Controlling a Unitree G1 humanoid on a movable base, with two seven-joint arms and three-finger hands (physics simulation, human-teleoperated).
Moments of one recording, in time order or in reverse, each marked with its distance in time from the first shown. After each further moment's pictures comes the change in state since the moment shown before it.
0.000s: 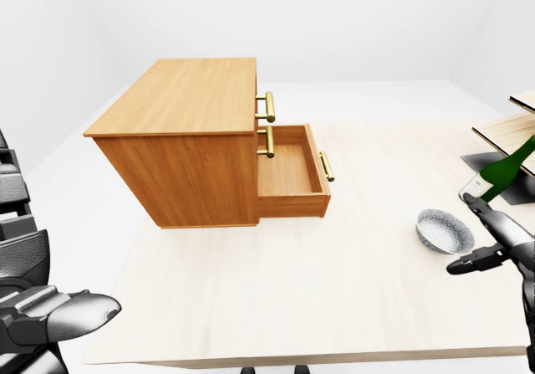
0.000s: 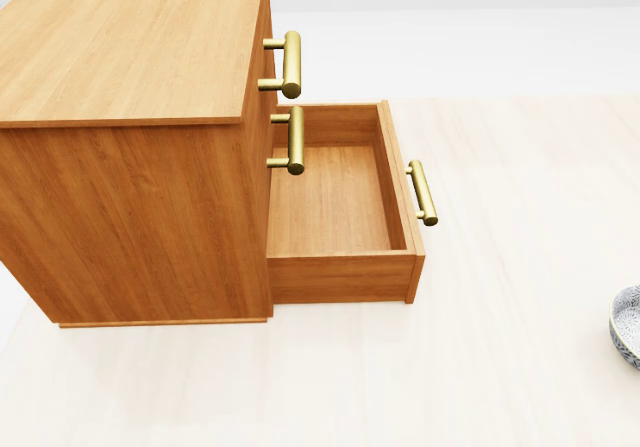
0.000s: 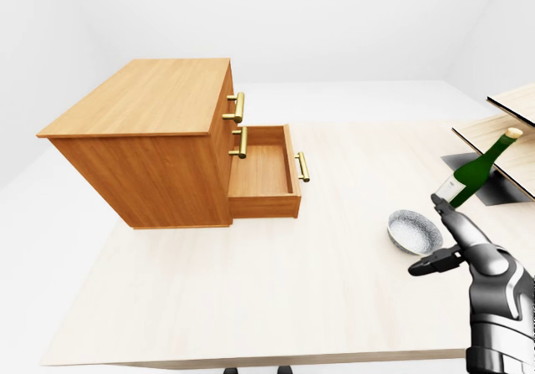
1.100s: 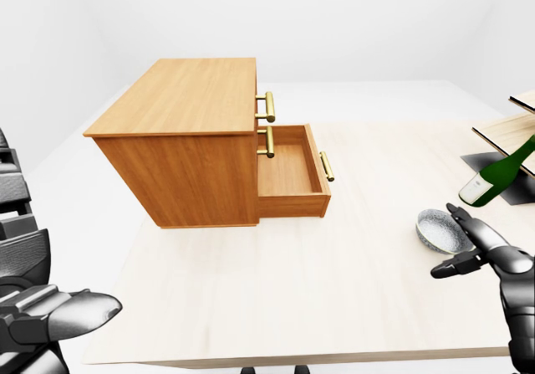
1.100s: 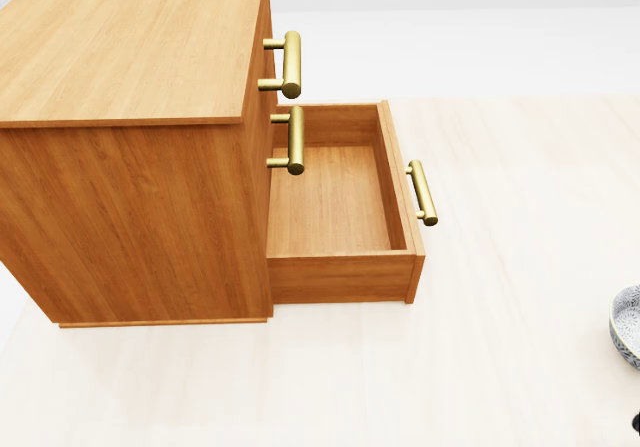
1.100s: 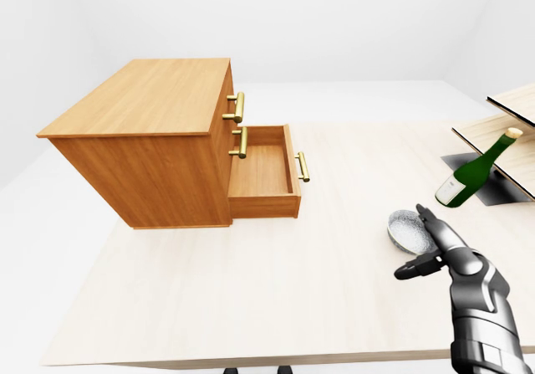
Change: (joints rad) left arm -0.003 0.002 -0.005 0.000 0.004 0.000 0.004; right arm -0.036 0.030 0.084 0.126 0.018 0.000 -0.056
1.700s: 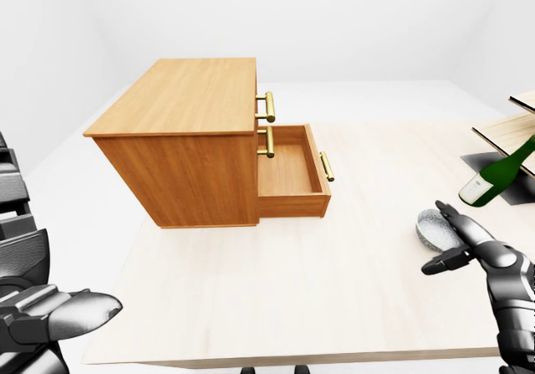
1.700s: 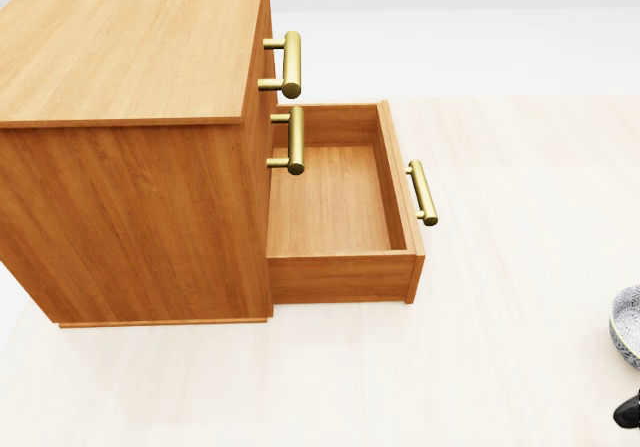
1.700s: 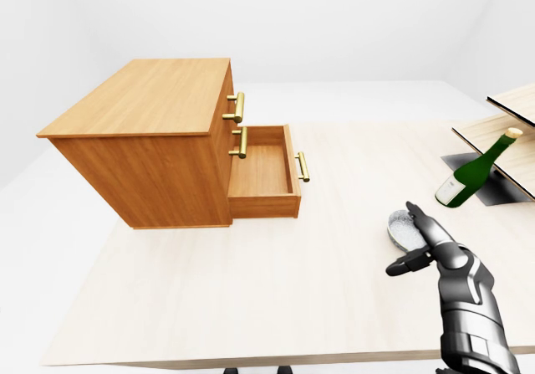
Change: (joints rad) left arm -0.003 -0.005 0.003 0.000 0.006 0.000 -0.005; right arm -0.036 0.023 0.038 0.016 -0.021 0.000 -0.011
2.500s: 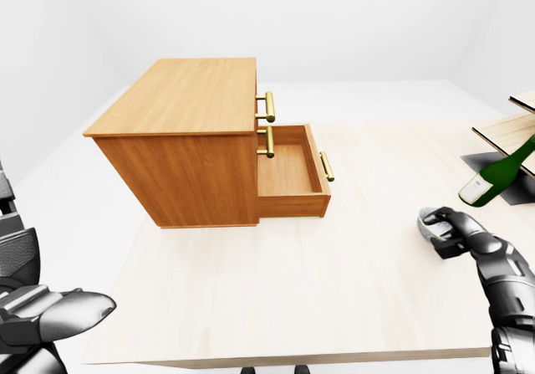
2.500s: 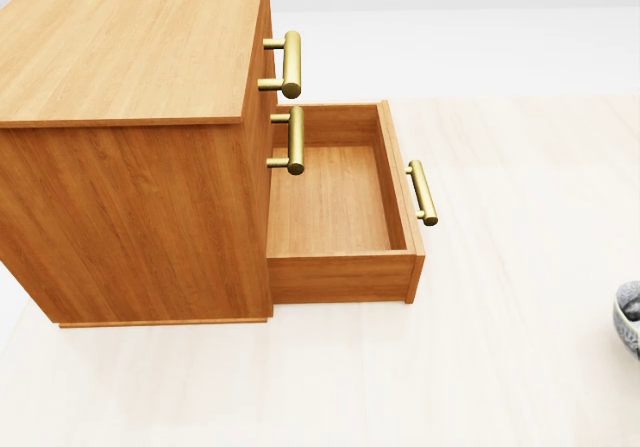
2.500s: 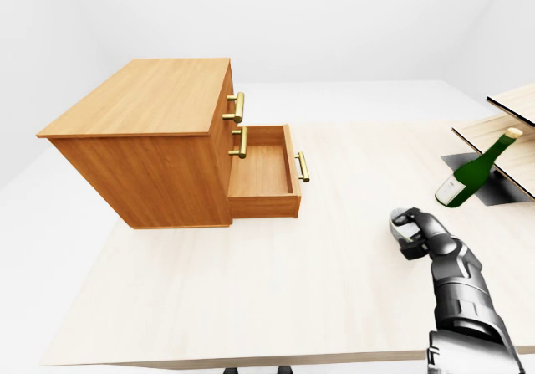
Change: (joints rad) left arm -0.035 -0.028 0.028 0.000 0.019 0.000 -0.020; right arm -0.197 -0.055 0.144 0.353 0.028 0.000 -0.150
